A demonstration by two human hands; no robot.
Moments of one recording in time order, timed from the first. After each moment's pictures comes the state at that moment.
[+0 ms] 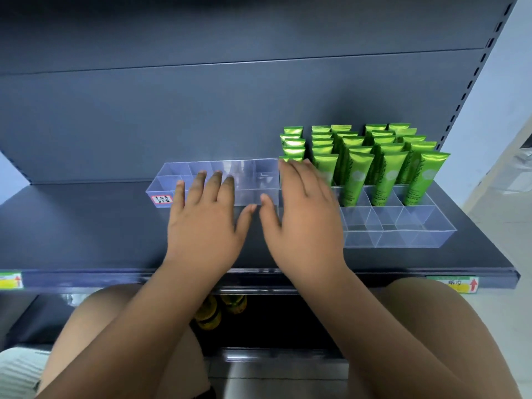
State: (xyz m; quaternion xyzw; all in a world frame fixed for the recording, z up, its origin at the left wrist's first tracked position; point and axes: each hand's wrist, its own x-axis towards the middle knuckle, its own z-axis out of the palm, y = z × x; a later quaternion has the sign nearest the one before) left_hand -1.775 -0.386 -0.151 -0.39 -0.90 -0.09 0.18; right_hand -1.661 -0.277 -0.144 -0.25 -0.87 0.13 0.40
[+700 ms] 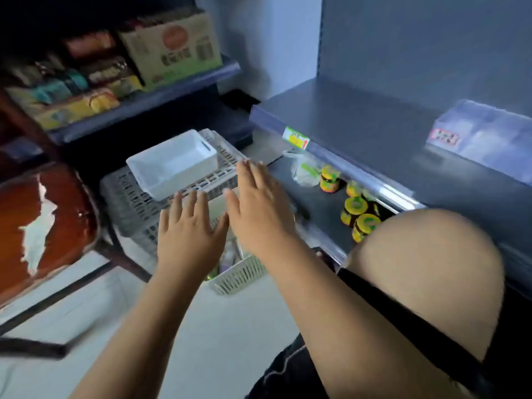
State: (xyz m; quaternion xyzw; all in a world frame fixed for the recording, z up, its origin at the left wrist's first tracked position) left_hand -1.728 -0.814 -0.229 0.13 -0.99 -0.06 0.07; right_hand -1.777 -0.681 -0.209 0.17 -0.94 0.27 0.12
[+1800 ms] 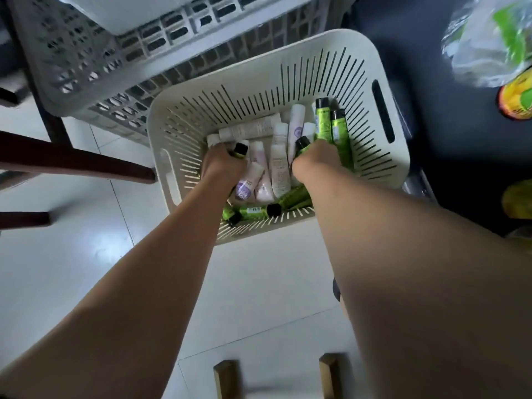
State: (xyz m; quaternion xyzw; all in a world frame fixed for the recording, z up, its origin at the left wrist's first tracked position) left_hand -1.882 -0.915 -0.547 0.51 -0.78 -0.33 -0.17; right_hand -1.957 -0.765 -0.541 -0.12 -0.91 0.20 -0.34
